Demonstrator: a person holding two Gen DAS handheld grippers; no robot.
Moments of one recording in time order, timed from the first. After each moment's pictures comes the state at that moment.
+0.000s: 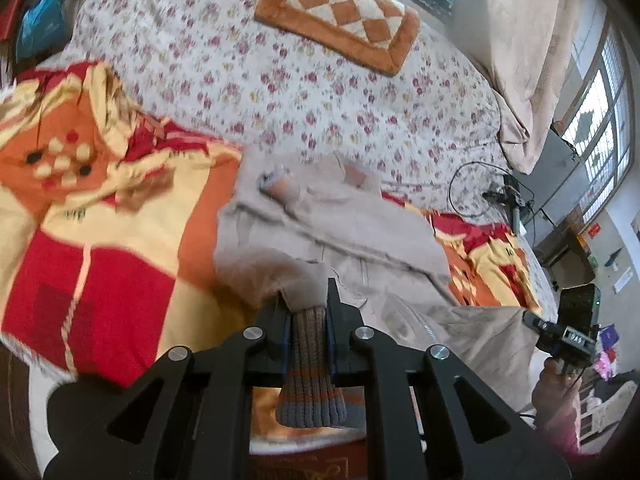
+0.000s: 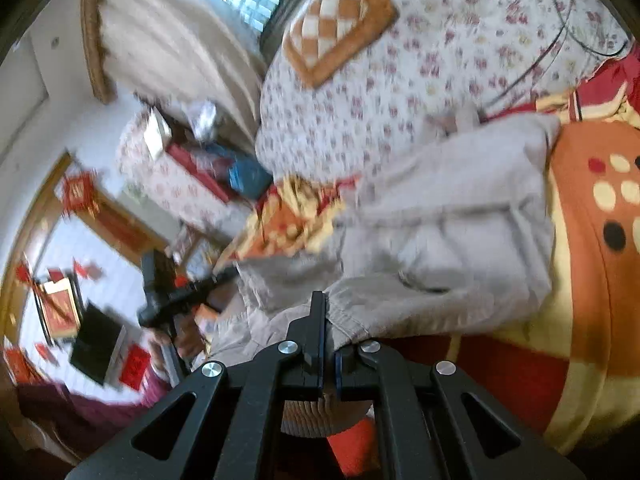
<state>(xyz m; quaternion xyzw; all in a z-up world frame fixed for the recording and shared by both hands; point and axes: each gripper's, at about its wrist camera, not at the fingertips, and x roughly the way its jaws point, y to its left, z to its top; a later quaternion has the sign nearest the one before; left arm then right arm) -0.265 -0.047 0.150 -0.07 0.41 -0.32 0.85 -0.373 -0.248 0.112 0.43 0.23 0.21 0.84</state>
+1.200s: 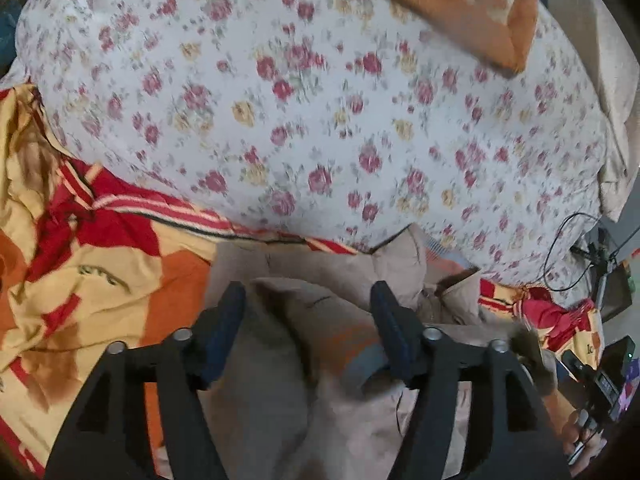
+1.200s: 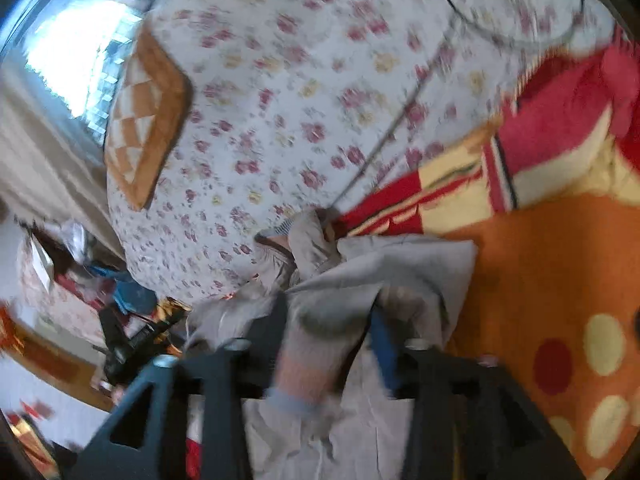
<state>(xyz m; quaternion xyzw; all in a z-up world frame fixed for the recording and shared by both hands) -0.017 -0.213 0.095 -0.05 0.45 -0.25 0.86 -0.179 -0.404 0.037 0.50 0.27 -0.01 0.82</state>
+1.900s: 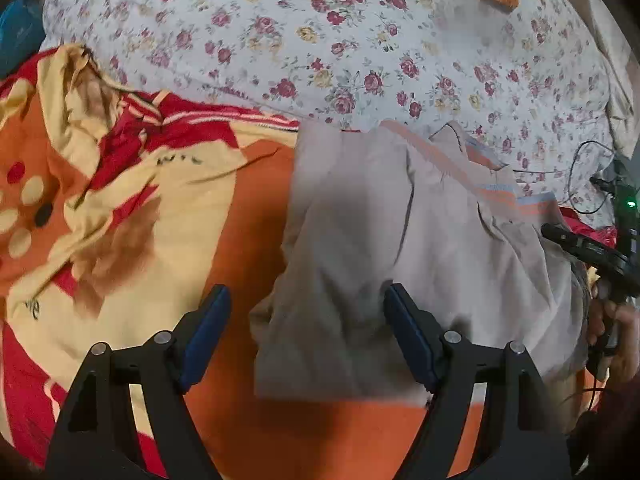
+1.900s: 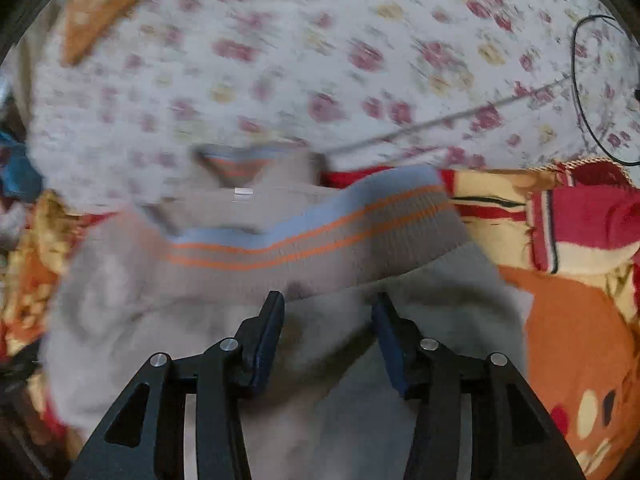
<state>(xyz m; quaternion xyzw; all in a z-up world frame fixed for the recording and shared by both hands) -0.088 -0.140 0.038 0.02 0.49 -0.22 0.84 -0.071 -0.321 0.045 0.28 0.42 -0.06 0.86</state>
